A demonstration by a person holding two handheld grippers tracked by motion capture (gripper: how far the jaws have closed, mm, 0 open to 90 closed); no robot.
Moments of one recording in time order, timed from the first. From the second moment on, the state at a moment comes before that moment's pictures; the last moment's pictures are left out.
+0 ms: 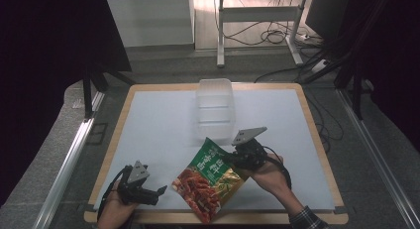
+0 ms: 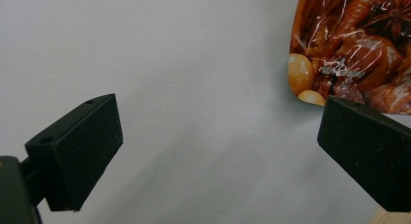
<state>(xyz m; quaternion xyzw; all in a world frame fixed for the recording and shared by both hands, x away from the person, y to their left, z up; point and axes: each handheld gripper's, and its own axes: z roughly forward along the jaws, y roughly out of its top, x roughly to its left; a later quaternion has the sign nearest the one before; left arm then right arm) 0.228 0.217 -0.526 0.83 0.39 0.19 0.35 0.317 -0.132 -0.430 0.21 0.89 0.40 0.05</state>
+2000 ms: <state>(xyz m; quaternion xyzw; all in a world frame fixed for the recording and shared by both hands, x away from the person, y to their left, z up) 0.228 0.219 -0.525 0.83 0.39 0.18 0.35 0.396 -0.053 -0.340 0.18 0.86 0.47 0.10</state>
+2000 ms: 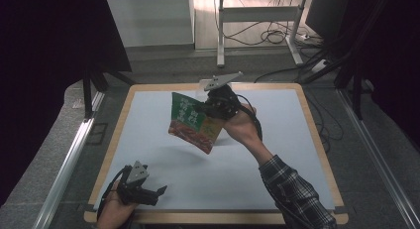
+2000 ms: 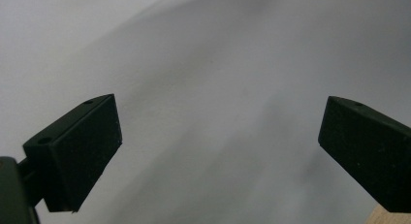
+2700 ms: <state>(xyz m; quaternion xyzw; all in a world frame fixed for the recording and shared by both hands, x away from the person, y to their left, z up) 0.228 0.219 -0.525 0.83 0.39 0.18 0.36 0.457 -0.018 -0.315 0.20 0.84 0.50 0.12</state>
